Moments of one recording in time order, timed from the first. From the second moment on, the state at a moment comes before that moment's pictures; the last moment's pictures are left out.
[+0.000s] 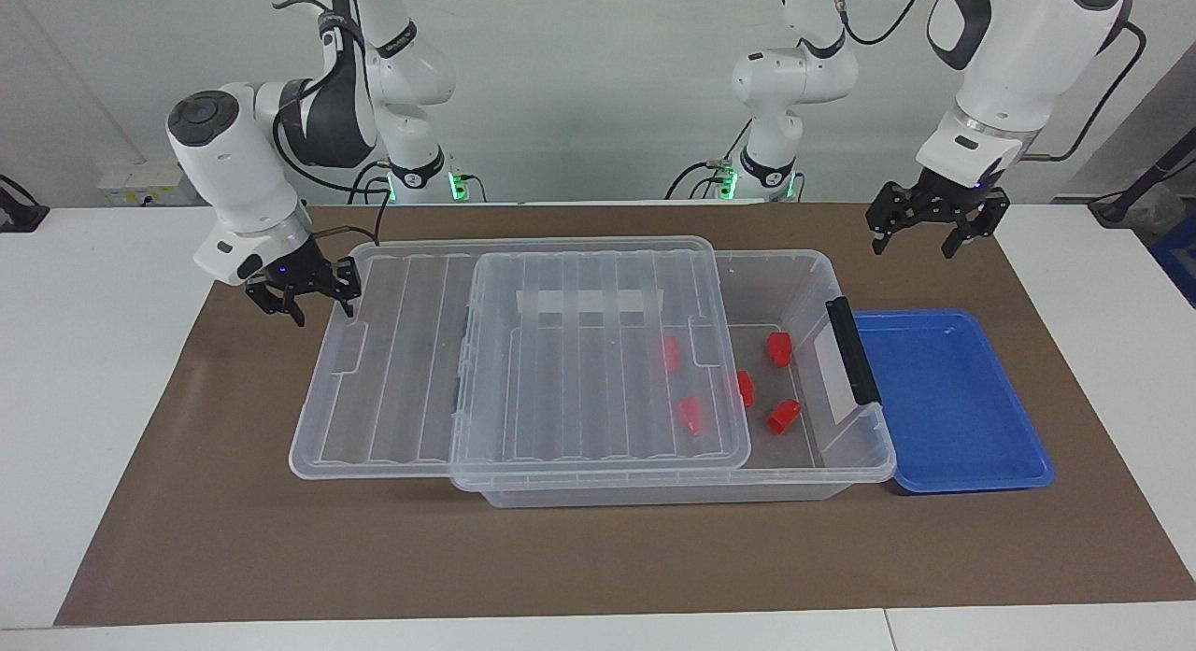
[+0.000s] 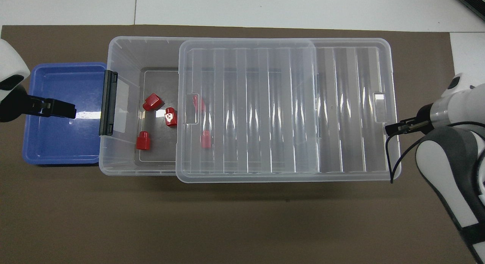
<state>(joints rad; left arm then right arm) 0.02 -0.05 -0.10 -1.70 0.00 1.71 0.08 -0.16 -0.02 0.09 -2.03 0.00 2.03 -0.28</state>
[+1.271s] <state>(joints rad) -0.26 0.21 -0.11 -1.96 0.09 2.31 -0.68 -0.22 -0.02 0.09 -2.03 0.00 2.03 -0.21</state>
